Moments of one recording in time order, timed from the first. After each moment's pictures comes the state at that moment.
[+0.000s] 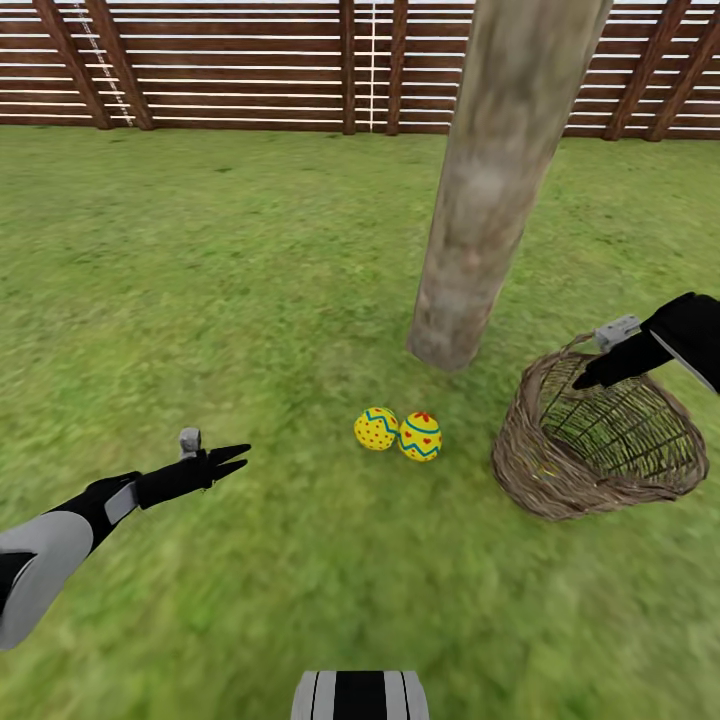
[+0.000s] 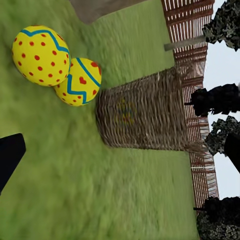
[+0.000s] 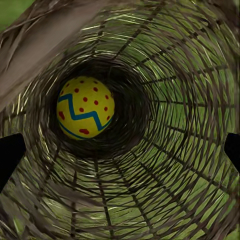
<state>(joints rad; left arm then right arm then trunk) -1.10 0.32 -0.08 -0.02 0.45 0.43 -1.33 -1.50 -0.65 0.86 -0.69 -0.15 0.93 0.65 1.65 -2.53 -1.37</state>
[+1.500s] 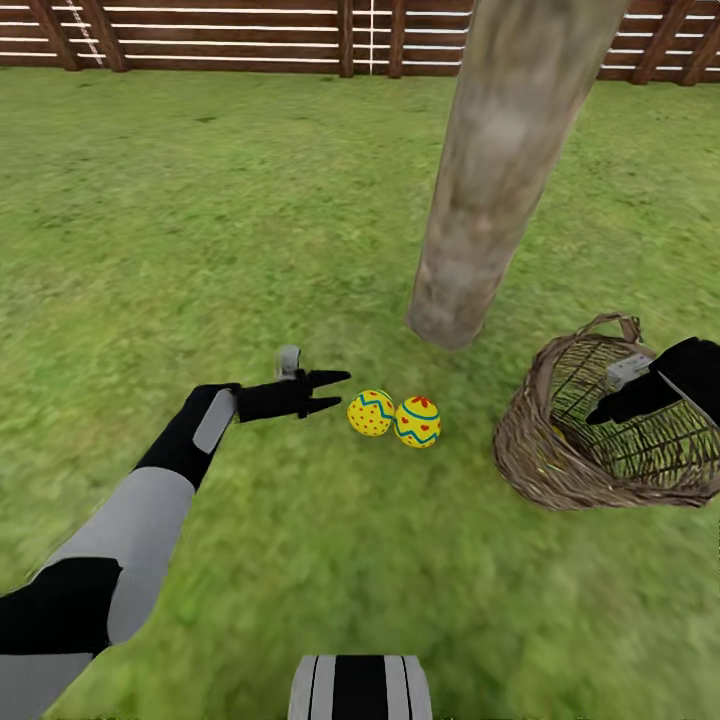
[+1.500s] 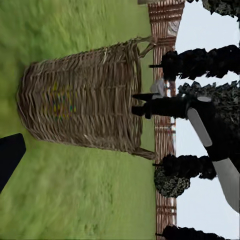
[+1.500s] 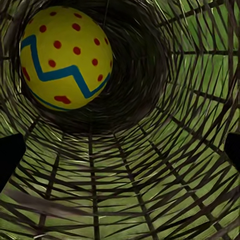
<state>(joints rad) -1.09 0.00 -0.01 -0.70 0.56 1.01 -0.87 -1.43 -0.64 0.87 -0.48 -0.15 0.78 0.65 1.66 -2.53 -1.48</state>
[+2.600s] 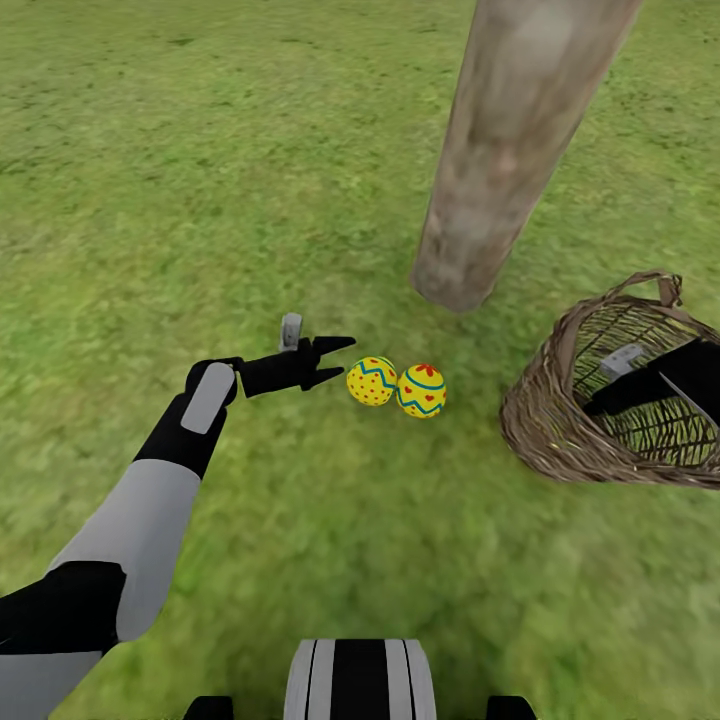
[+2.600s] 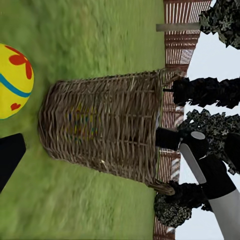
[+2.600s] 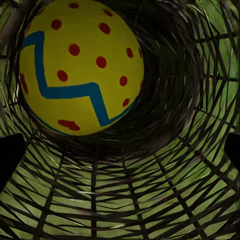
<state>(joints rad) -1.10 -0.03 -0.02 -0.88 0.90 1.02 -0.47 -1.42 -0.64 0.86 -0.48 -0.16 0.59 0.65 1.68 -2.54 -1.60</state>
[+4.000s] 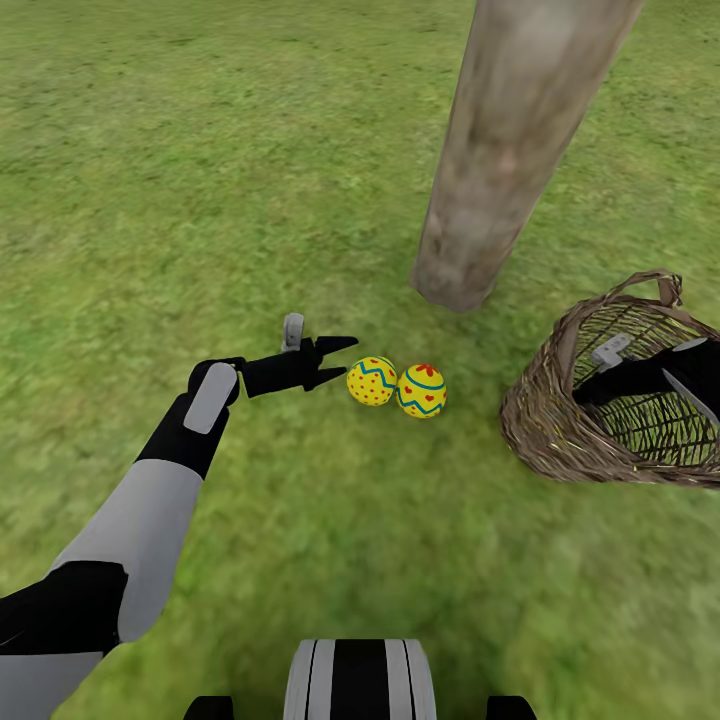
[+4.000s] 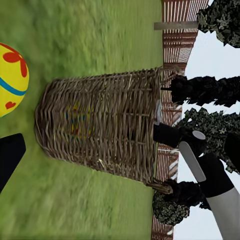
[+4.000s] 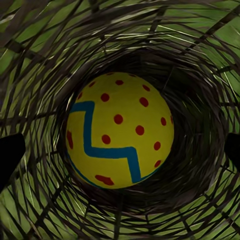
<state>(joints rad) -1.10 -0.03 -0.03 -0.88 0.90 1.02 -0.47 -1.42 -0.65 0.85 -0.48 -0.28 0.41 0.71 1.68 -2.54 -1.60</state>
